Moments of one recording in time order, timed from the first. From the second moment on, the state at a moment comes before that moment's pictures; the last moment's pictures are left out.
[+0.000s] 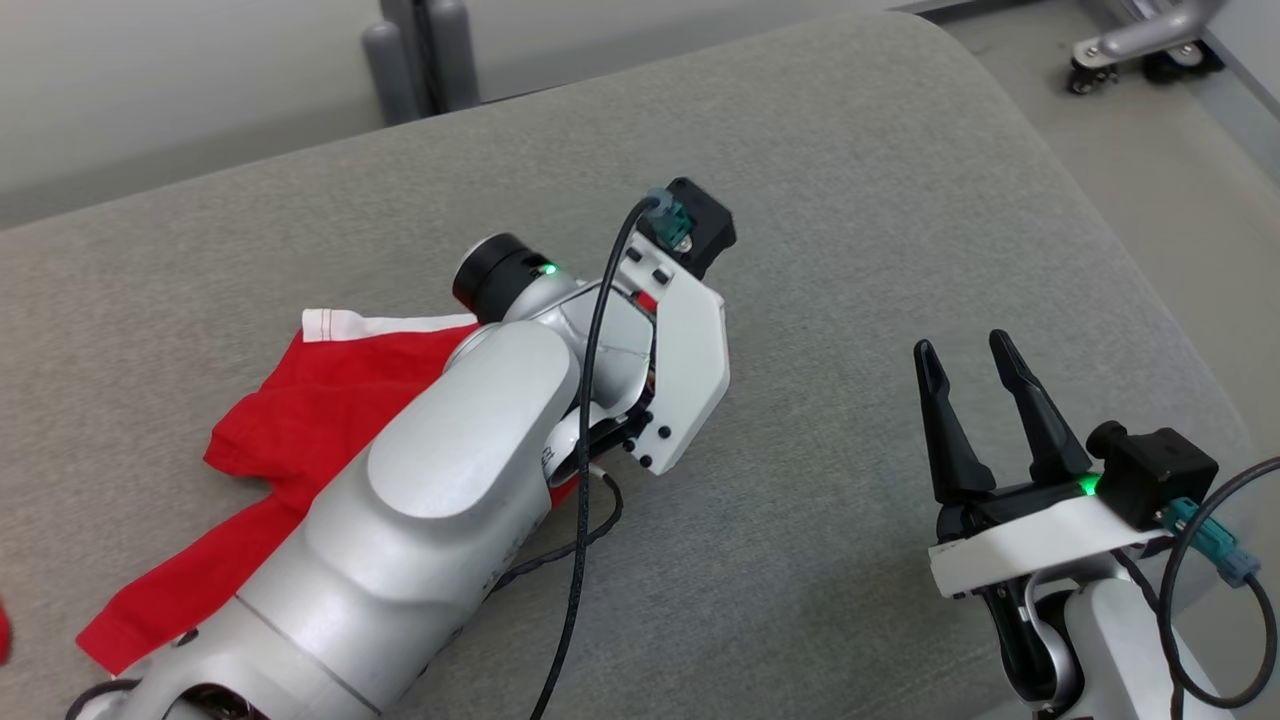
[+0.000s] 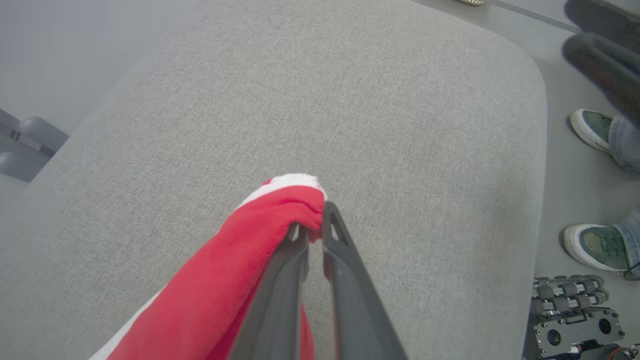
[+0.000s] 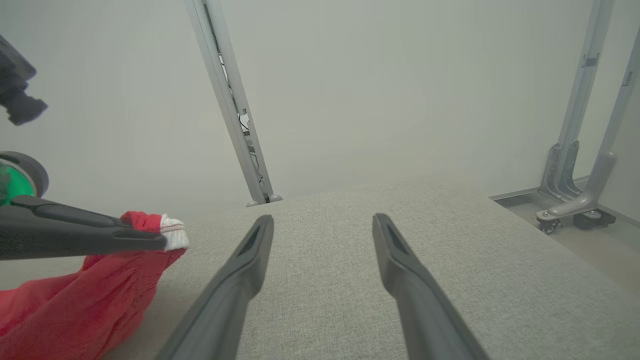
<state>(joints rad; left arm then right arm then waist) -0.91 0.05 -0.82 0.53 -0.59 -0.10 0.64 -0.27 -0.05 0.17 0.25 0.33 0.13 -0.26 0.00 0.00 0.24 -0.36</state>
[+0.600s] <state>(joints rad) -1.01 0.05 -1.02 0.64 -0.78 -0.04 0.51 -0.30 -0.05 0.17 0.26 0.34 0.13 -0.26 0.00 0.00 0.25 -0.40</state>
